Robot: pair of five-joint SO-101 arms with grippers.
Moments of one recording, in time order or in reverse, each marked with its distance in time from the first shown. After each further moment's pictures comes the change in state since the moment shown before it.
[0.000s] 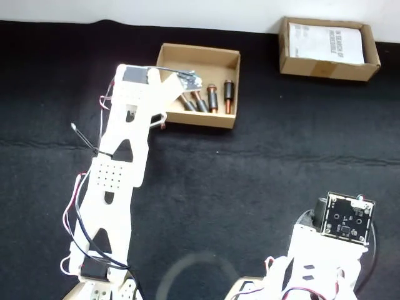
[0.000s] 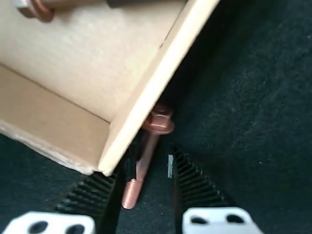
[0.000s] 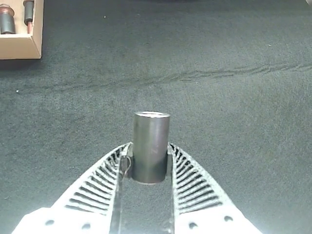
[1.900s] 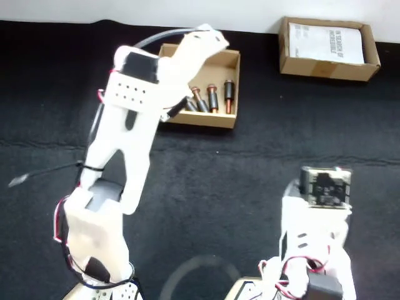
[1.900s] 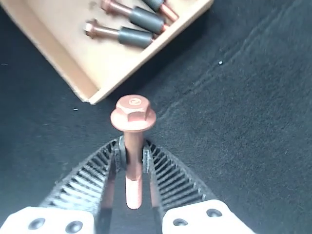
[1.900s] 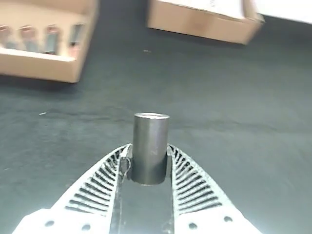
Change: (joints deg) left arm 9.2 -48.4 30.2 0.7 34.1; right arm -13.9 0.1 19.5 -24.8 0.4
